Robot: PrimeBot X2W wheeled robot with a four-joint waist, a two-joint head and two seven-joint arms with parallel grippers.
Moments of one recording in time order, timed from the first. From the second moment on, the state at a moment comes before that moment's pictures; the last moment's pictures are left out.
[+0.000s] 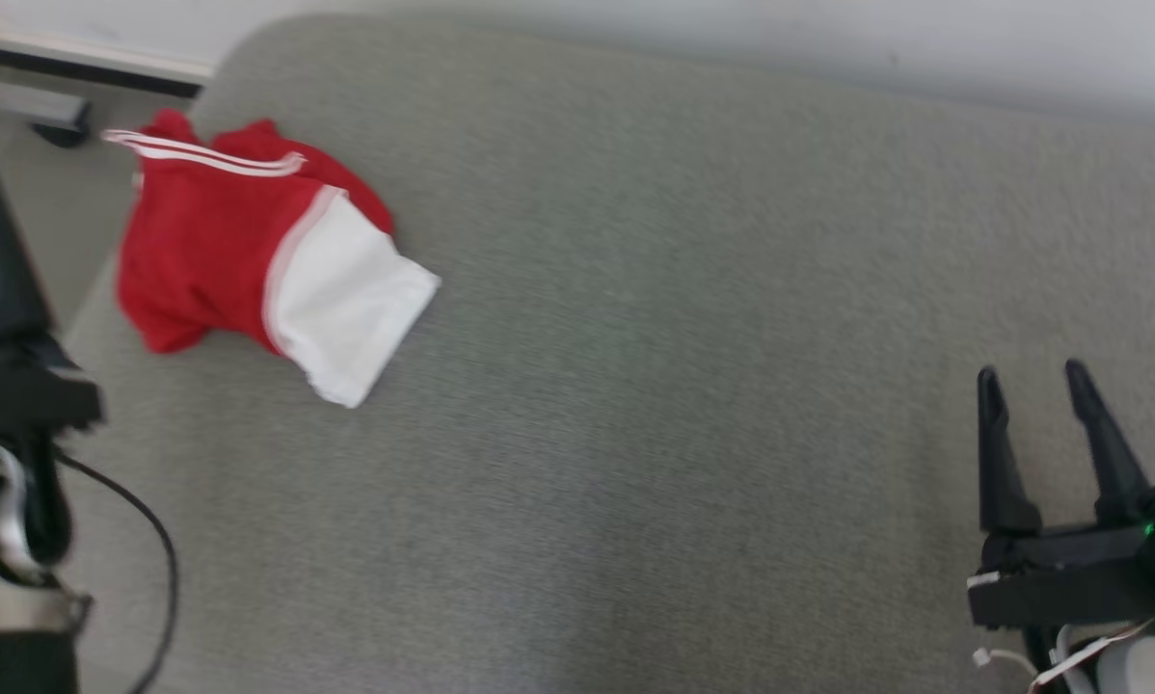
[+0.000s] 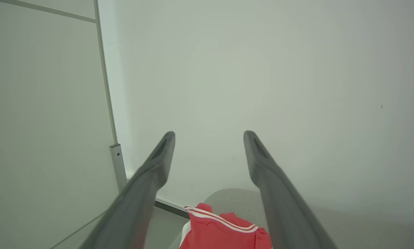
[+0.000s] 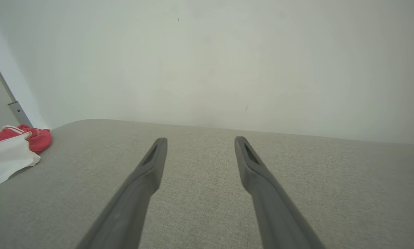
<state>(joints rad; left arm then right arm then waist) -0.50 0.23 0.18 0.18 -0.30 -0.09 -0.21 -0.10 -0.16 -0.05 0.02 0.16 0.13 -0.22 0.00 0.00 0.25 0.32</state>
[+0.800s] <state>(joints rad) -0.79 0.44 0.22 0.63 -0.35 -0.07 0.09 -0.20 -0.16 -0.10 -0.09 0.14 0.13 -0.22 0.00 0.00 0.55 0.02</state>
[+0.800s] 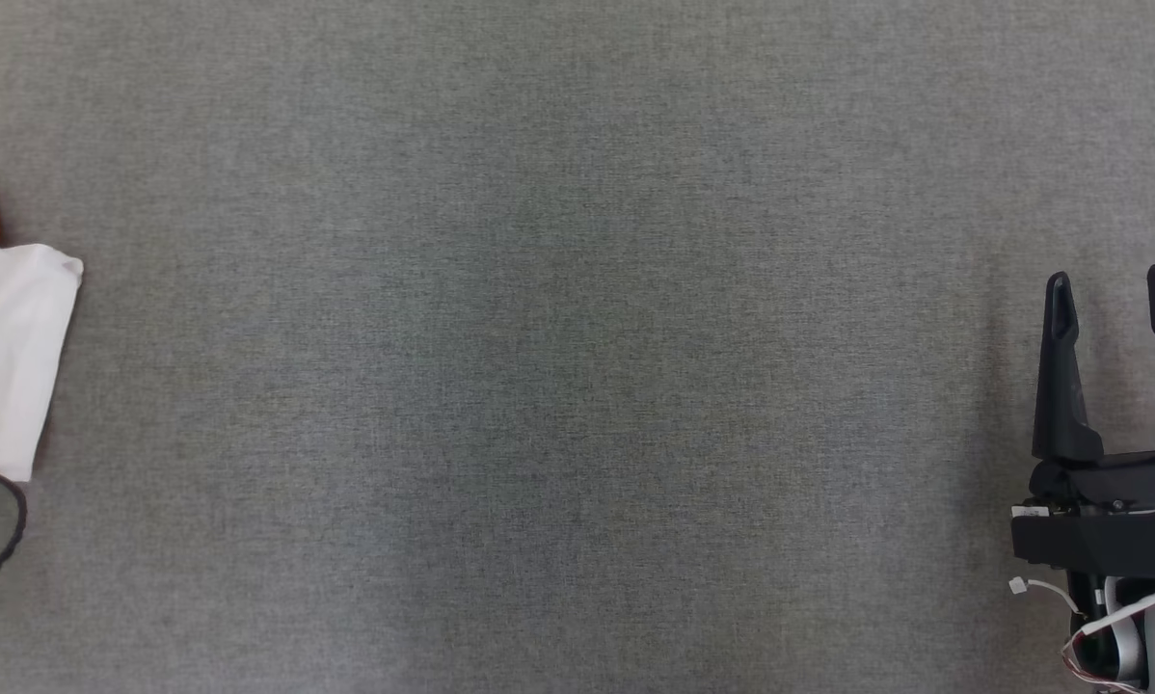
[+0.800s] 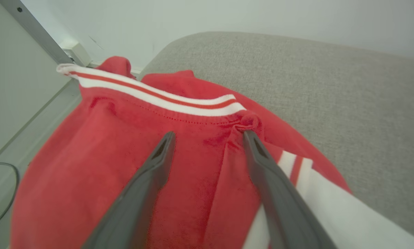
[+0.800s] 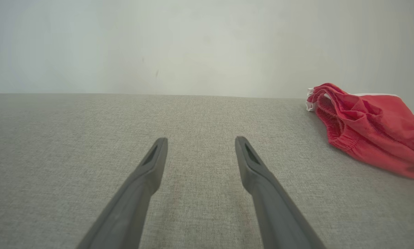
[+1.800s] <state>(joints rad) -0.87 0.47 0.15 0.61 -0.34 -0.06 0.03 -0.16 -0.12 -0.09 -0.03 0.14 0.13 -0.22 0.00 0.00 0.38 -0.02</state>
